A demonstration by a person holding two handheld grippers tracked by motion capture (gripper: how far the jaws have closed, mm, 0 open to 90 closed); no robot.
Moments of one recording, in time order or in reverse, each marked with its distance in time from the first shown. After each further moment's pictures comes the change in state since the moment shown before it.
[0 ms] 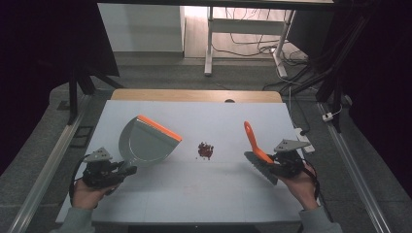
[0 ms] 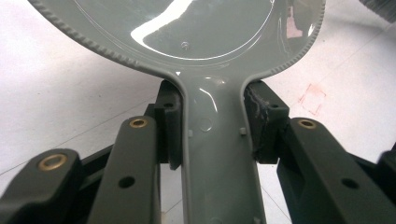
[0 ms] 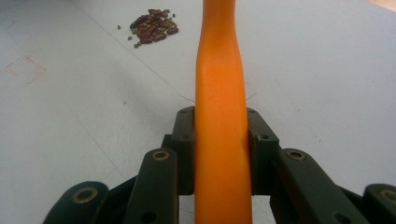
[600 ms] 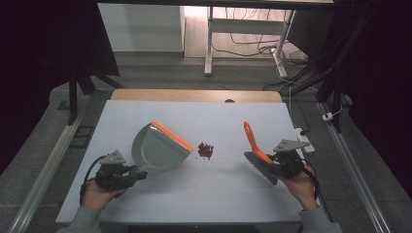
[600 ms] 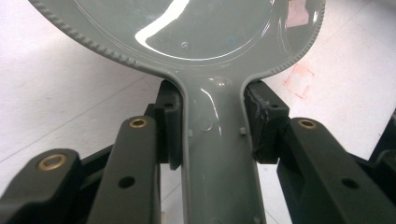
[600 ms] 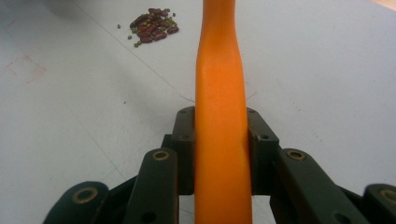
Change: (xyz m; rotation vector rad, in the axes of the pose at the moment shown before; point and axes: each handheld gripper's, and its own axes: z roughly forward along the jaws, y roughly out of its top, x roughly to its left) left arm -0.018 0.003 0.025 0.085 -0.054 0.066; right arm 0.001 0.000 0.001 0.002 0.000 -0.001
